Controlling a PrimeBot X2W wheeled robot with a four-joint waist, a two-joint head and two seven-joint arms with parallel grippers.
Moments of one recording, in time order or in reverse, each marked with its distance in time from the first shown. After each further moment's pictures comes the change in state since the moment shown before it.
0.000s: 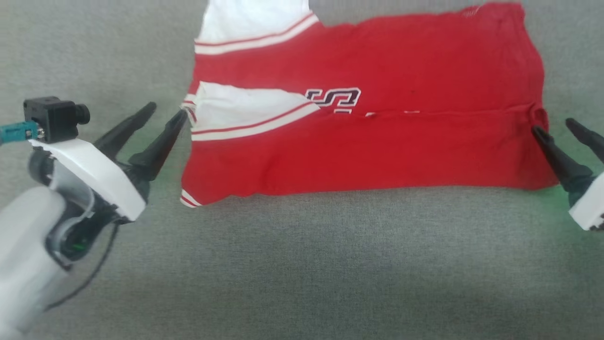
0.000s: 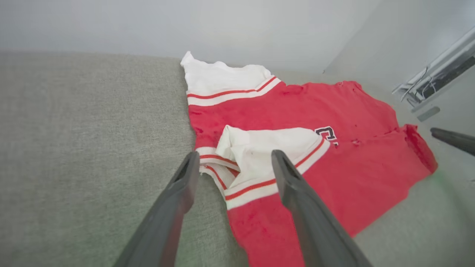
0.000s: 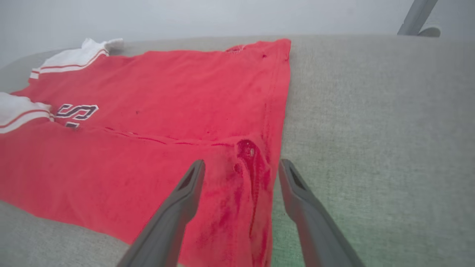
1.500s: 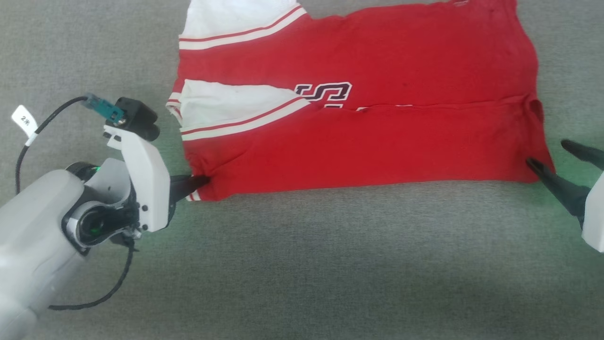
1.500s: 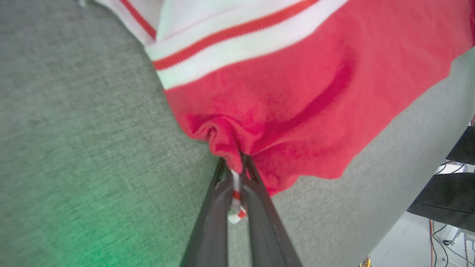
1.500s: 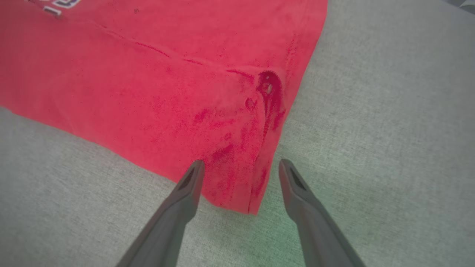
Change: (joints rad) left arm -0.139 0.005 -0.195 0.016 -0.126 0.076 0.660; right arm 0.046 -0.127 0.020 -0.209 -0.075 0.000 0.309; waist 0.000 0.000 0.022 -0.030
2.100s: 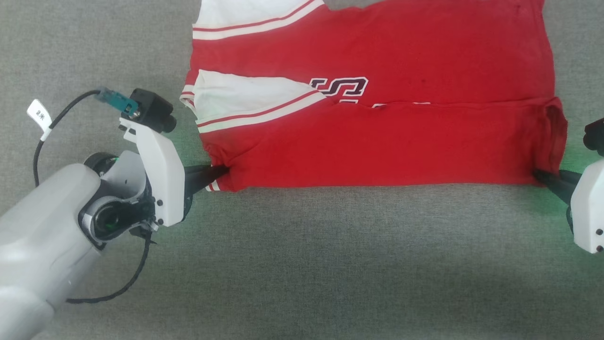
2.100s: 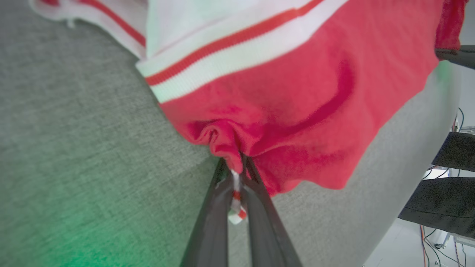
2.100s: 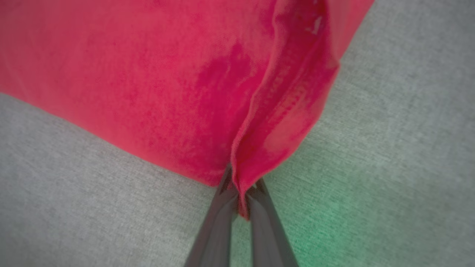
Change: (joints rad) left arm -0.018 -0.054 0.006 0.022 0.005 -0.040 -0.049; right arm -0.060 -0.010 0.098 0.097 0.030 0.001 0.121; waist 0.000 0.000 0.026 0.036
